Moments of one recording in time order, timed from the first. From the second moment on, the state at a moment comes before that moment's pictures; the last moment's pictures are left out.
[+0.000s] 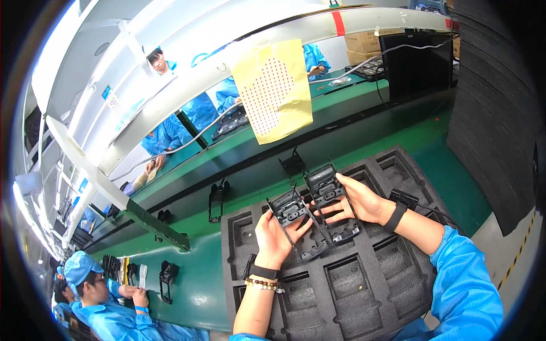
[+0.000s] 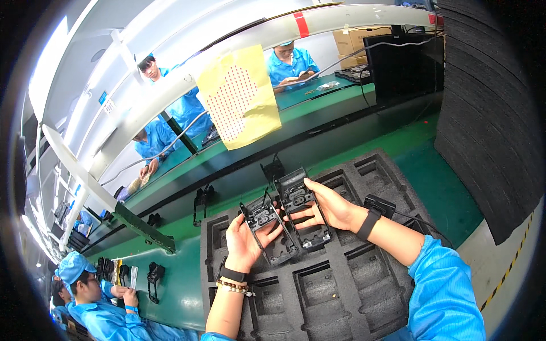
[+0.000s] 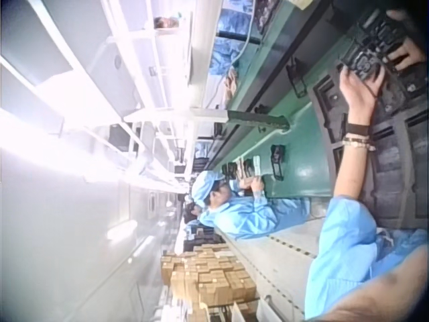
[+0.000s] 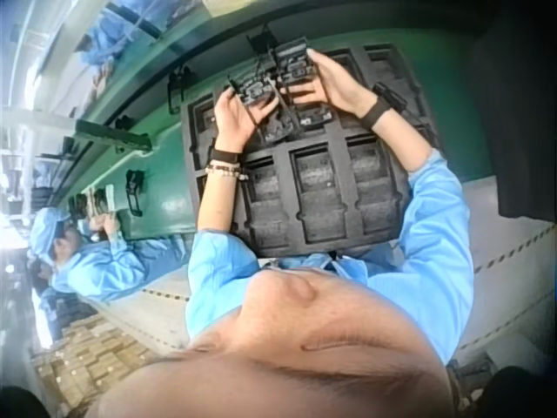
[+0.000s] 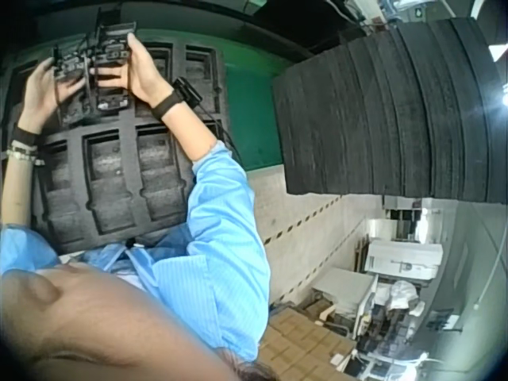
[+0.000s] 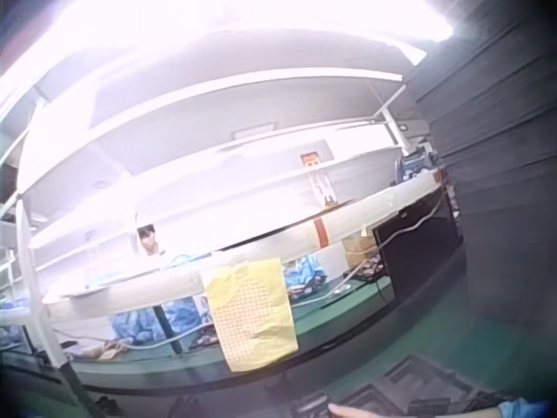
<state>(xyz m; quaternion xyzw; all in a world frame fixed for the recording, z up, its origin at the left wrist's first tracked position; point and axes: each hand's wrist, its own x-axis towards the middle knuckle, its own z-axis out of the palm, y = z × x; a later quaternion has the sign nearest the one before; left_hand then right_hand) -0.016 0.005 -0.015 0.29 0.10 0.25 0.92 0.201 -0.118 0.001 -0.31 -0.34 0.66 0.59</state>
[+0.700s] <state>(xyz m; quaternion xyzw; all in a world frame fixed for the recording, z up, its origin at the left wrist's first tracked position) -0.016 -0.012 0.006 0.28 0.10 0.25 0.92 0.209 -0.114 -0.008 -0.32 -0.30 0.64 0.63</state>
